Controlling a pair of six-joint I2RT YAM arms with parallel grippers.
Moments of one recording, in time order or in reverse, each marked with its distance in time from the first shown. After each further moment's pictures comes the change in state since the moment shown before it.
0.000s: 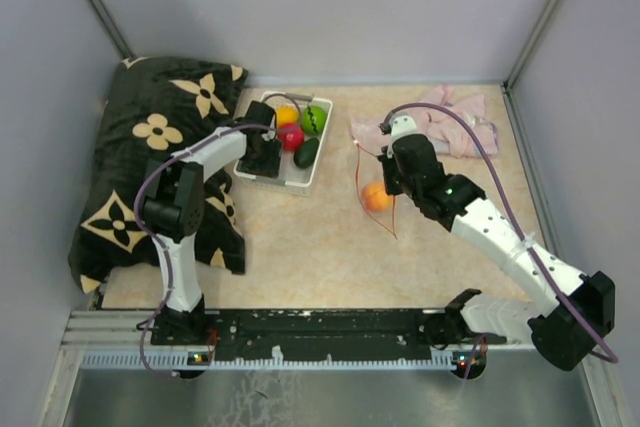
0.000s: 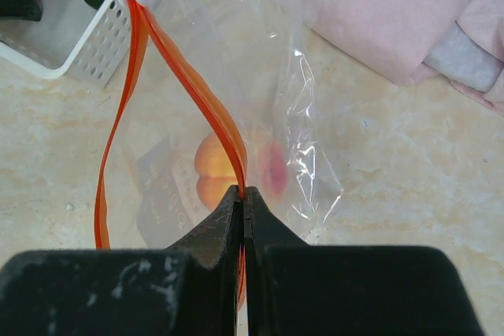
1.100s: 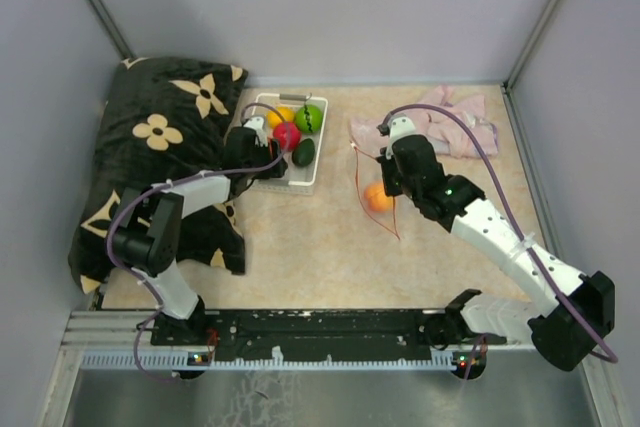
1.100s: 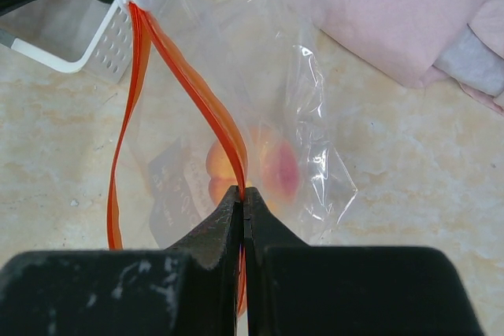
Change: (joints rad) left arm -0.010 -0.315 -0.583 0.852 0.137 -0.105; right arm 0.000 0.000 -0.010 0.008 -0.024 -0.007
